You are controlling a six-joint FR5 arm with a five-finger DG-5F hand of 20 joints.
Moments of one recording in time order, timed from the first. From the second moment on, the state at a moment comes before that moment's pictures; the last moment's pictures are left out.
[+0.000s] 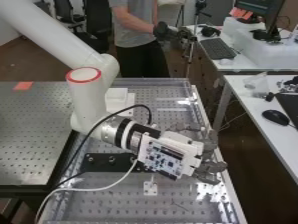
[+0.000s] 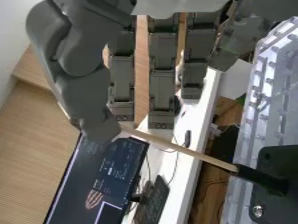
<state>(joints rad) 1.42 -2.29 -1.52 -2.52 -1.31 0.40</state>
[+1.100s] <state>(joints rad) 1.43 -2.28 -1.51 -2.52 -1.25 0.35</state>
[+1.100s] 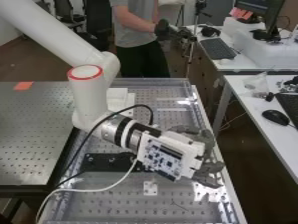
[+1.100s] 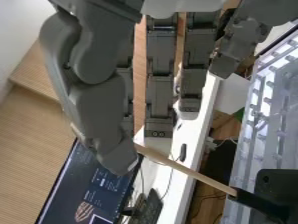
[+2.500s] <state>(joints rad) 1.46 -2.15 -1.46 -2.50 -1.30 0.02</state>
